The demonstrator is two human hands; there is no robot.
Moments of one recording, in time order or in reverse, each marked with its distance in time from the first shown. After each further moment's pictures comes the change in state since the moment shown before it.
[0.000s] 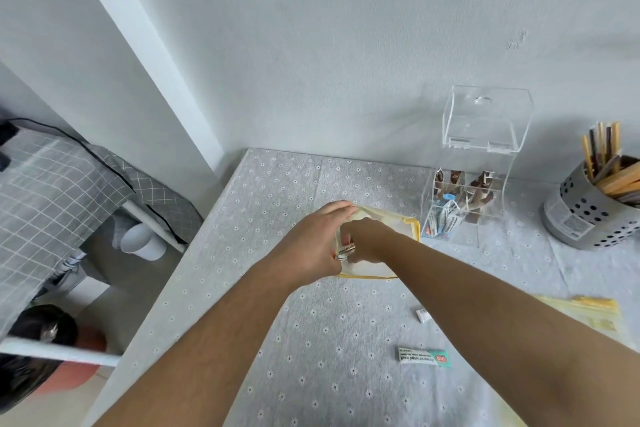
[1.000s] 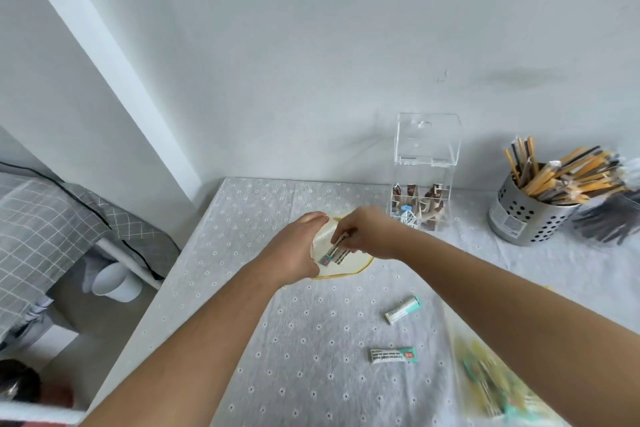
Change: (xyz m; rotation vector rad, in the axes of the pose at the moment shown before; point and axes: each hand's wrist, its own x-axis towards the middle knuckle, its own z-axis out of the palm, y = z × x) left_hand 0.006 0.017 0.002 0.087 0.002 -0.019; right_hand -0.103 0.005 -0.067 0.306 0.229 -0.048
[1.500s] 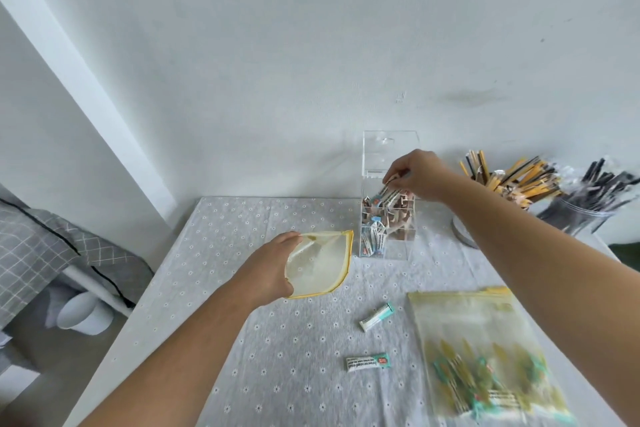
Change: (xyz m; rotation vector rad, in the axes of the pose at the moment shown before) left_hand -0.009 0.001 0.010 0.050 0.005 -0.005; right_hand -0.035 0.060 -0.118 -0.012 0.383 0.197
